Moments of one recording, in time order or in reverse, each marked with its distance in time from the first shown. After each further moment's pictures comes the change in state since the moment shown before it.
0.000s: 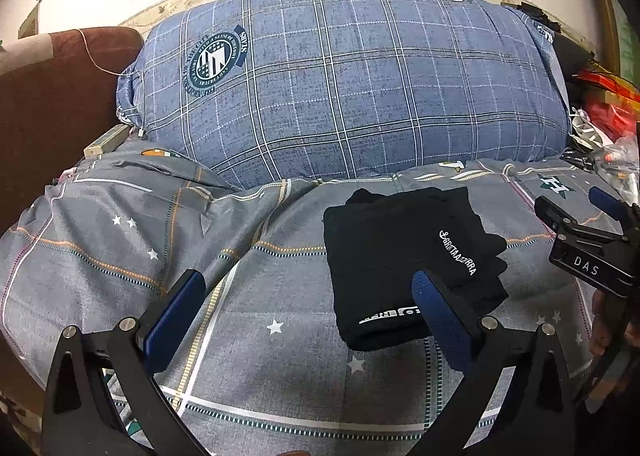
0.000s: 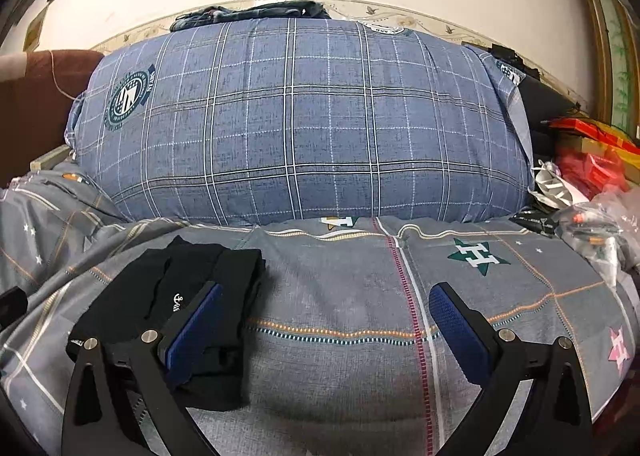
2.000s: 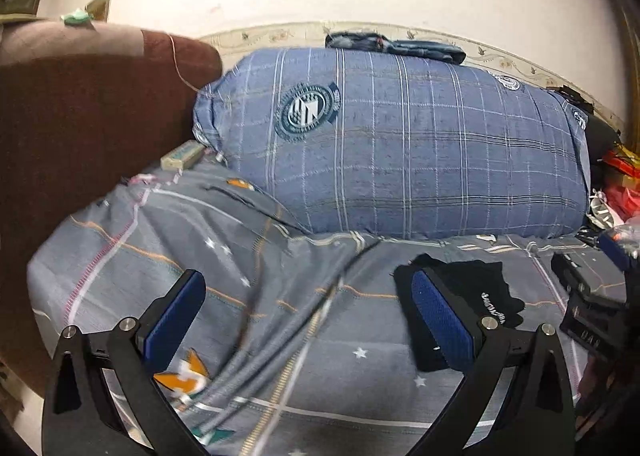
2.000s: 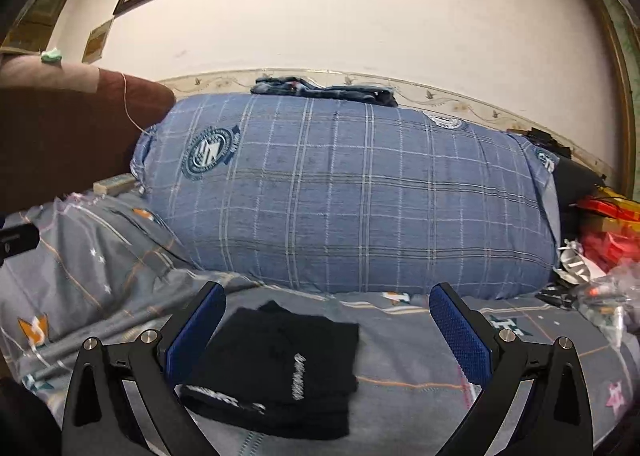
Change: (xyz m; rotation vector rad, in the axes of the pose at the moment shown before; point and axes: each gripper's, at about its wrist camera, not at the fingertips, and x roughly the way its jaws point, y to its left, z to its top) left arm -0.070 0.105 0.011 -0.191 -0.147 0.066; right arm -0.089 0.081 0.027 -0.109 -0.233 0.111
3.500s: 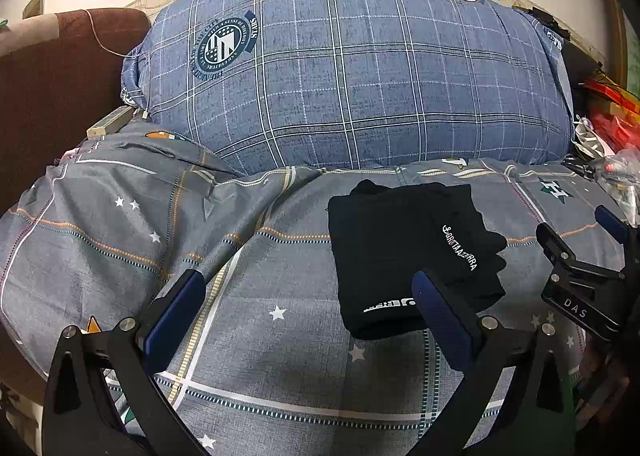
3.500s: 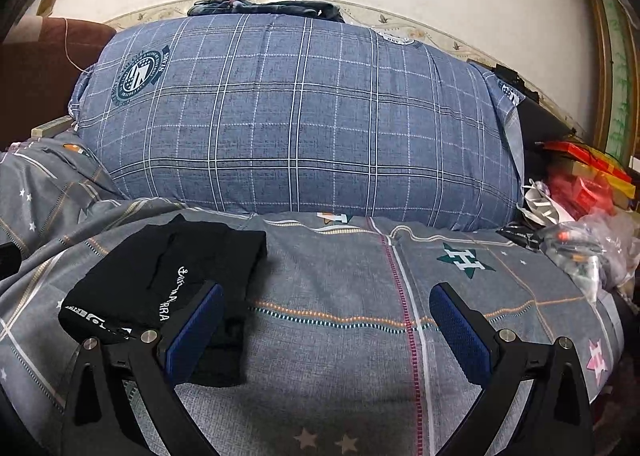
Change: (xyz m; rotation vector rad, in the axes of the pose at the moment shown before) left arm 0.059 -0.096 -0.038 0.148 0.193 -0.069; right arm 0.053 -0.067 -0.065 0.011 0.232 -0.151
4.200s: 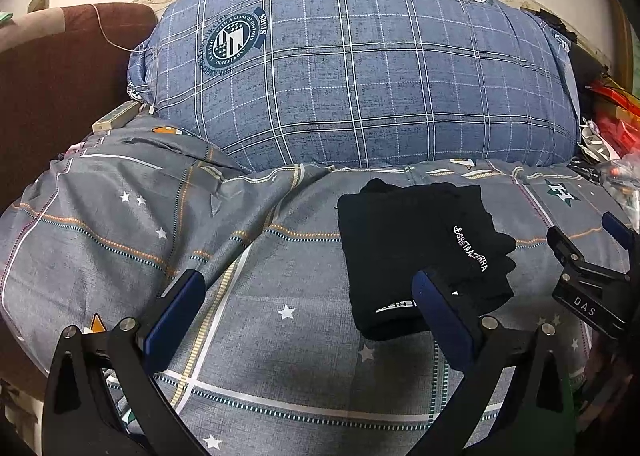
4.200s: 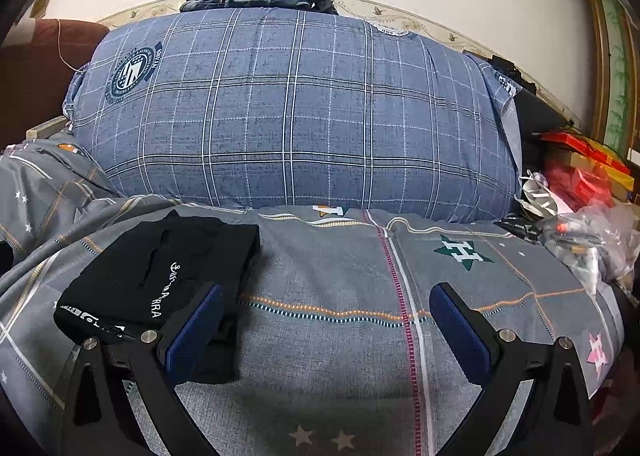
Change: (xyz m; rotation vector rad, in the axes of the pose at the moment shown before) left arm 0.004 0.007 -0.001 -0.018 0.008 0.020; right arm 0.004 -0.004 -0.002 0.016 0.024 -0.010
